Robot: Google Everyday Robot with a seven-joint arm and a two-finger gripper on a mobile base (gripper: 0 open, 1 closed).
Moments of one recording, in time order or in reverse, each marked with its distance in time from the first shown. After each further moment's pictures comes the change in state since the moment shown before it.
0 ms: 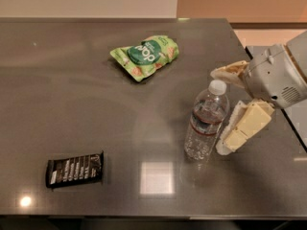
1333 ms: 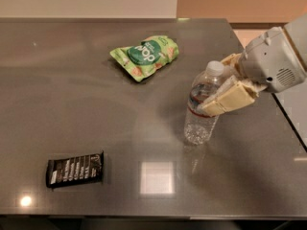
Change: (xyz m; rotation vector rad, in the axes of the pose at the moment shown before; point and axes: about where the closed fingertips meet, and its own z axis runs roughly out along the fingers) arm -0.025 -0.018 -0.008 0.012 -0.067 0.026
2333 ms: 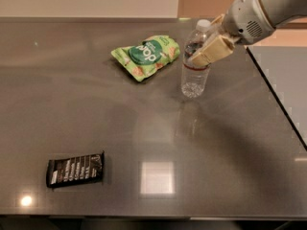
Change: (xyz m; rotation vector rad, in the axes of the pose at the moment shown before) arm -0.022 -0.128 0.004 0.156 0.019 0.022
